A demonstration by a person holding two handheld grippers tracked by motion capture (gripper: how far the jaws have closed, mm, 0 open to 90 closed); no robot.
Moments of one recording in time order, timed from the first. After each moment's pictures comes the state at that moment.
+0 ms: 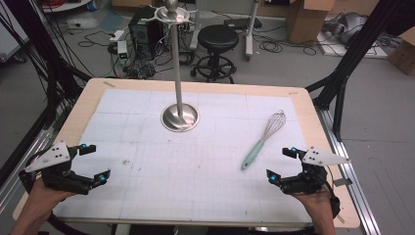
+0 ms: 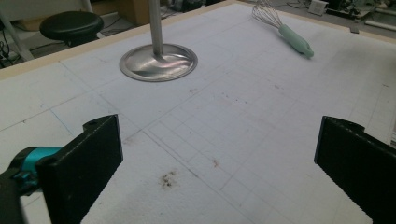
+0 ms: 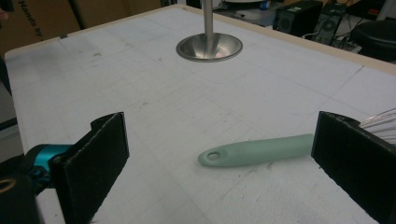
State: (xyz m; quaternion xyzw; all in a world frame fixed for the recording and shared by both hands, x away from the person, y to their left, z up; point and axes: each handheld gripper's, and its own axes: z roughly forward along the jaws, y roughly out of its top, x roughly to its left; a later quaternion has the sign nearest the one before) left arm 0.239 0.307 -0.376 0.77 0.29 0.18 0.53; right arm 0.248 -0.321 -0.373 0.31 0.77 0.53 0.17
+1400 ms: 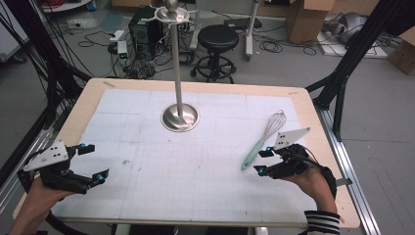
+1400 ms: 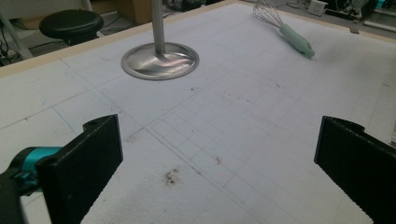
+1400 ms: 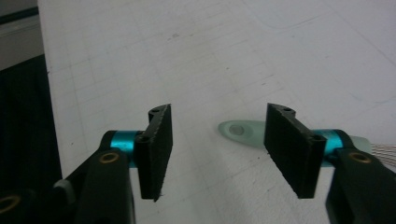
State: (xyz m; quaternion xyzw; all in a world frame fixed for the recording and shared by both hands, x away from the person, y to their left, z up) left arm 0.242 0.311 -0.378 0.77 0.30 0.18 0.53; right arm 0.299 -0.283 -0.355 0.21 0.90 0.37 0.07
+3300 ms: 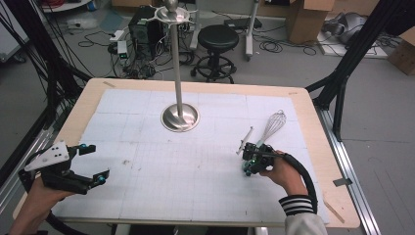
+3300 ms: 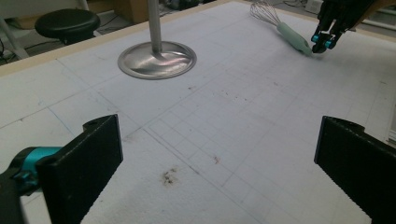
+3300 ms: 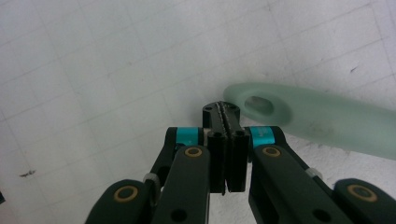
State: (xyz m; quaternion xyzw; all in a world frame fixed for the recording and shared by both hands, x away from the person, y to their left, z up) left arm 0.243 0.310 -0.378 0.77 0.29 0.18 0.53; right arm 0.339 -0.213 -0.404 0.20 0.97 0.10 0.00
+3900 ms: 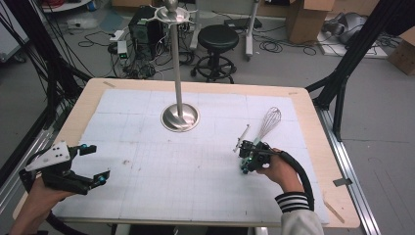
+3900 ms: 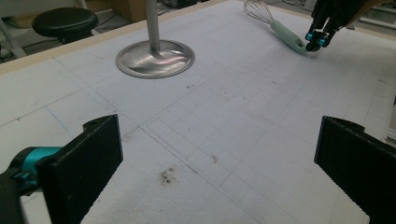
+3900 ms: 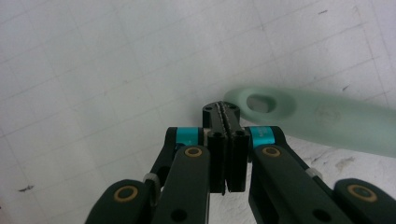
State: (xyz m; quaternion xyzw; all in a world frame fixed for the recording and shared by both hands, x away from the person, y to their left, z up) left arm 0.242 0.309 -0.379 0.78 0.29 0.17 0.53; right arm 0.346 -0.204 -0.403 0.21 0.97 0.10 0.00
